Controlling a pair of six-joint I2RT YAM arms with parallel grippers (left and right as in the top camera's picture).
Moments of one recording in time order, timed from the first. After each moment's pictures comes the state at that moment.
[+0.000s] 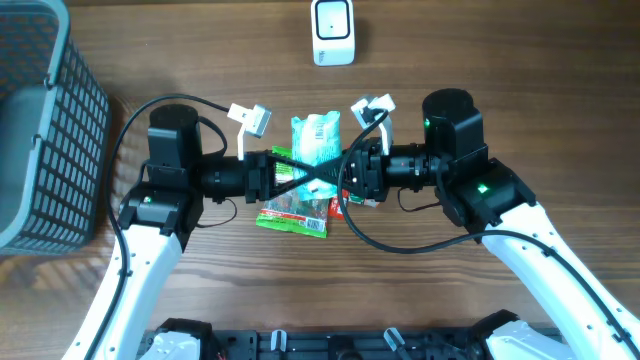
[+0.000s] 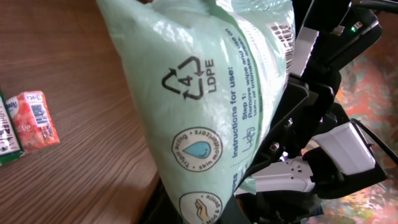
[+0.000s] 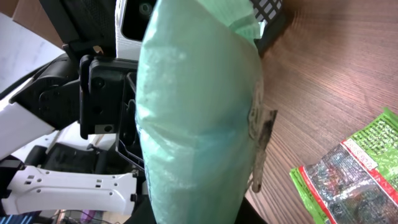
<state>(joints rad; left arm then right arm) -0.16 1.18 0.84 -0.25 1.27 -0.54 0.46 1.28 0.98 -0.21 -0.97 0.42</state>
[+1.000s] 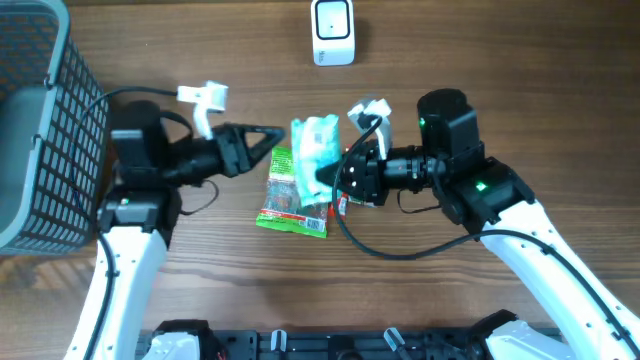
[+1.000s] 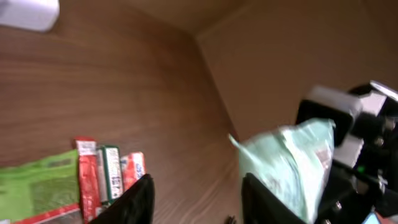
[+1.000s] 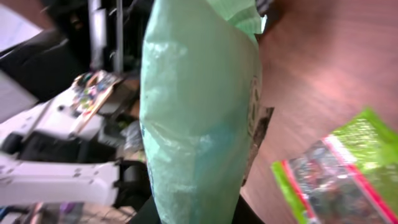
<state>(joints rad) -0.01 1.17 0.83 -0.13 1.05 -0.57 0.47 1.29 1.00 -0.30 -0.95 0.29</state>
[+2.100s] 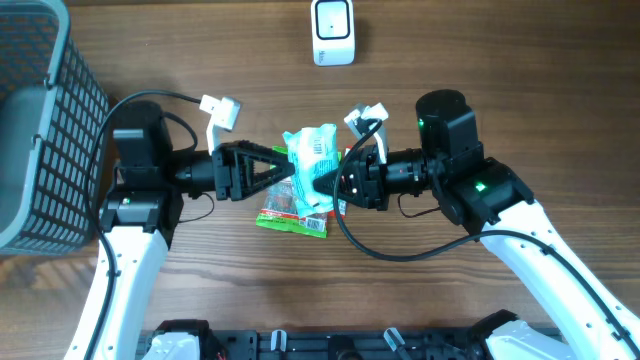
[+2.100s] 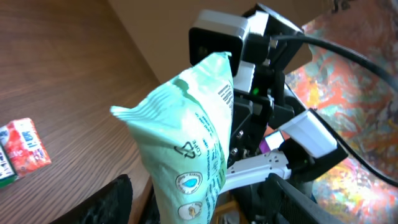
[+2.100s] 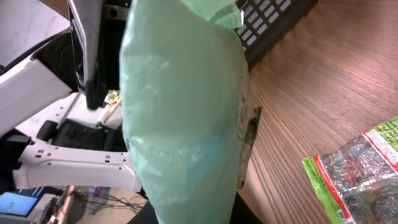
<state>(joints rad) -0.02 1.17 0.83 -0.15 1.47 -0.54 0.47 1.29 1.00 -0.31 -1.05 0.31</state>
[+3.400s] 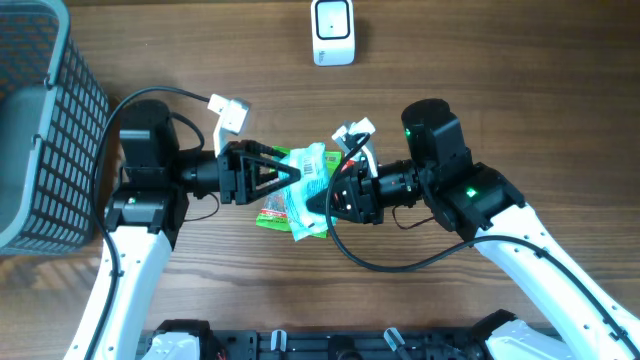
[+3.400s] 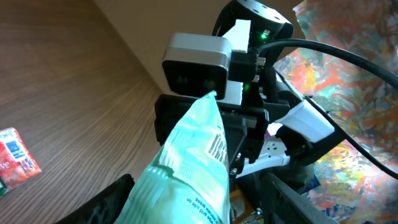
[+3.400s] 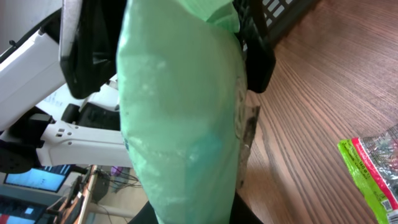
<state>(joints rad) -0.06 1.17 0.83 -0.11 1.49 -0.51 0.52 1.29 0.99 -0.35 -1.09 0.32</state>
